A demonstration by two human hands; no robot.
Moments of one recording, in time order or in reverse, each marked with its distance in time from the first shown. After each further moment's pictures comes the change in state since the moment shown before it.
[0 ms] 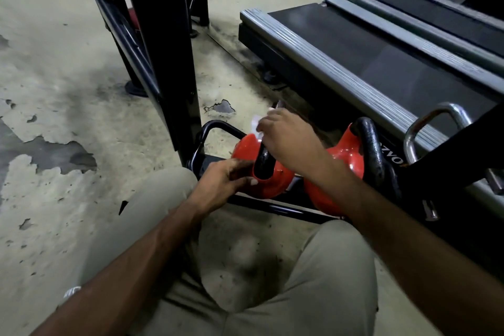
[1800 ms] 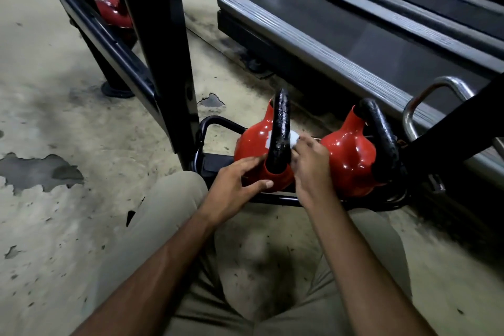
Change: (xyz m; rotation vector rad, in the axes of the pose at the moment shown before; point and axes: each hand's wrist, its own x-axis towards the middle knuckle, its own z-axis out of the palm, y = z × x) left_hand -0.007 -0.010 -0.004 0.025 -0.093 0.106; right_hand -0.043 -0.049 0.050 1.515 0.556 1.028
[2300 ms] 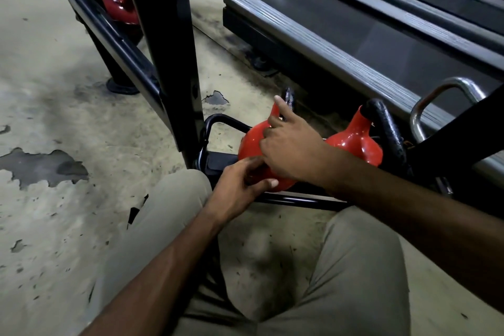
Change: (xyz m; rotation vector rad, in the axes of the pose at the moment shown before) left_hand 0.000 0.005 0.002 -0.080 0.028 -0.073; right_hand -0.002 -0.069 0.040 -2.235 -0.715 -1.015
